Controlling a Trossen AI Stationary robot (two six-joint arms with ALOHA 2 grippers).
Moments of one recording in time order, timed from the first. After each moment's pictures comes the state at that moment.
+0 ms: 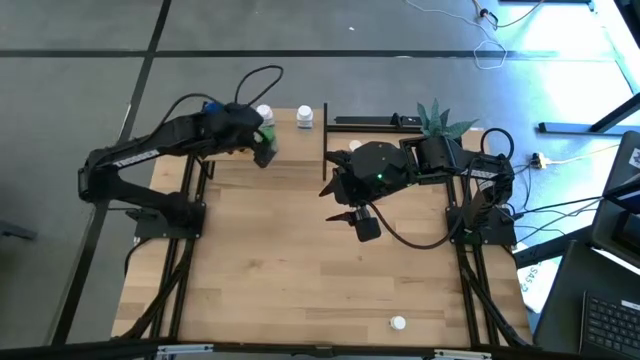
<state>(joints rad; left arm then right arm) 0.33 1.17 1.31 -0.84 -0.46 -0.25 0.16 1.84 2.35 -1.18 -0.05 -0.16</state>
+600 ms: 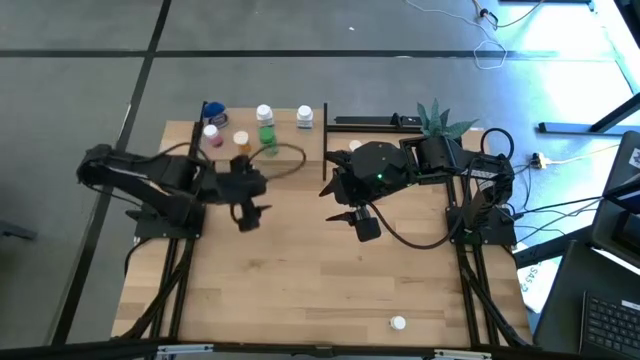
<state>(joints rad) -0.22 1.15 1.25 -0.91 -0.47 -0.23 0.16 1.84 2.35 -1.18 -0.05 -0.16</state>
